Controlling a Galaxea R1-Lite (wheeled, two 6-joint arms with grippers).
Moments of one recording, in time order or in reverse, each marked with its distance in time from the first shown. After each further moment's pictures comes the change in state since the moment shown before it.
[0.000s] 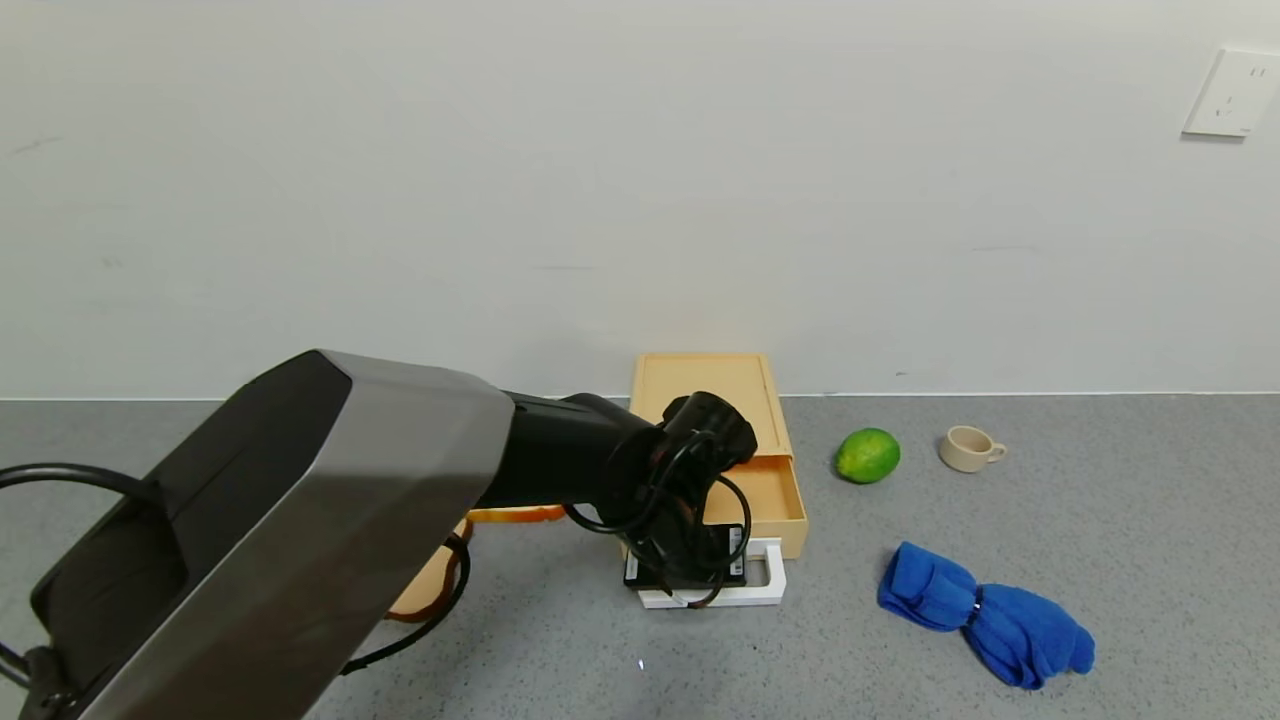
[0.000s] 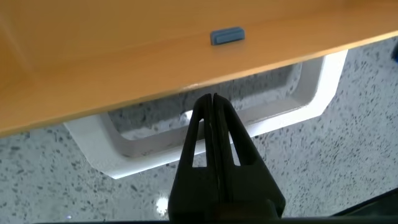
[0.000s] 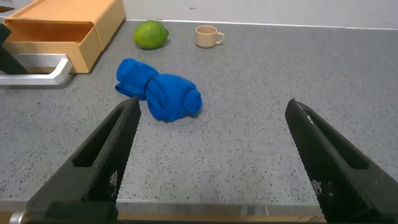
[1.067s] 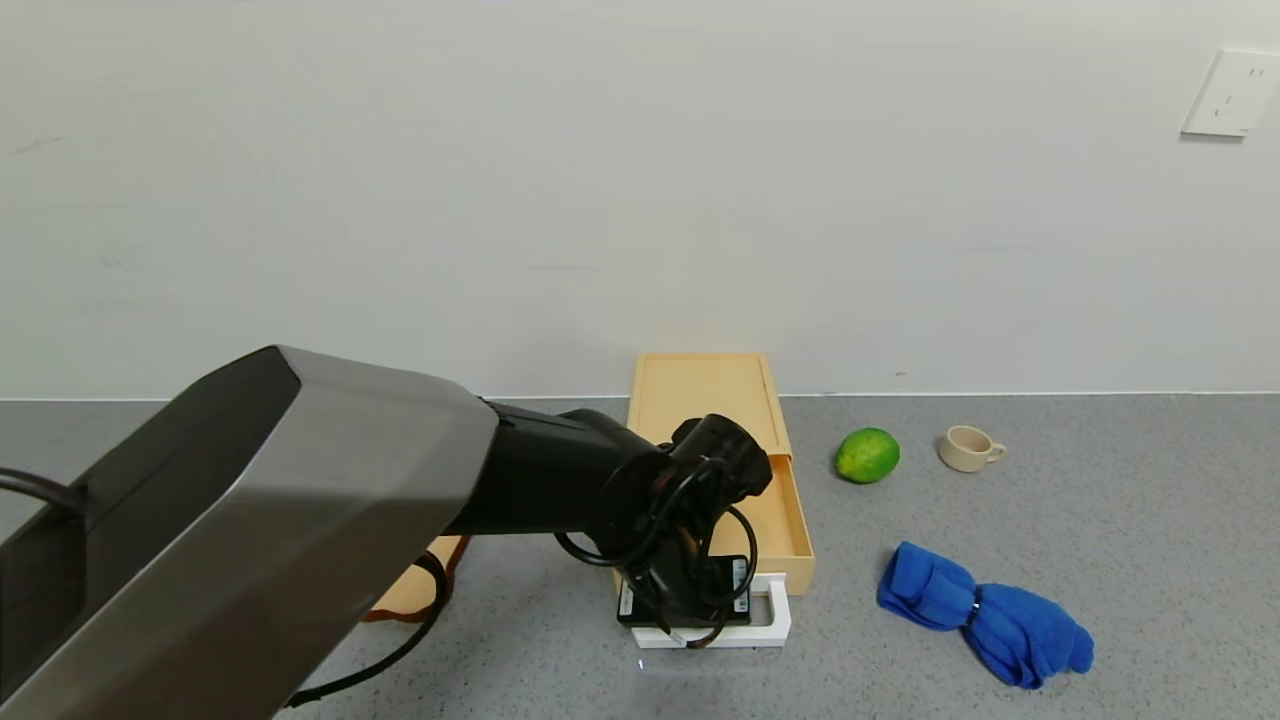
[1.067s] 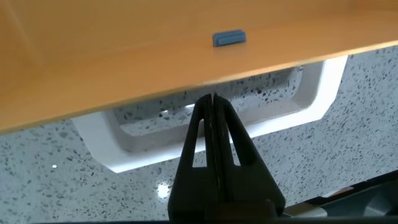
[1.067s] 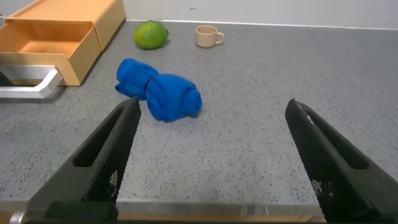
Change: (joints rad) left arm -0.042 -0.069 0.104 -0.001 0.037 -0.067; right arm 0.000 0.000 0.000 0.000 0.000 0.000
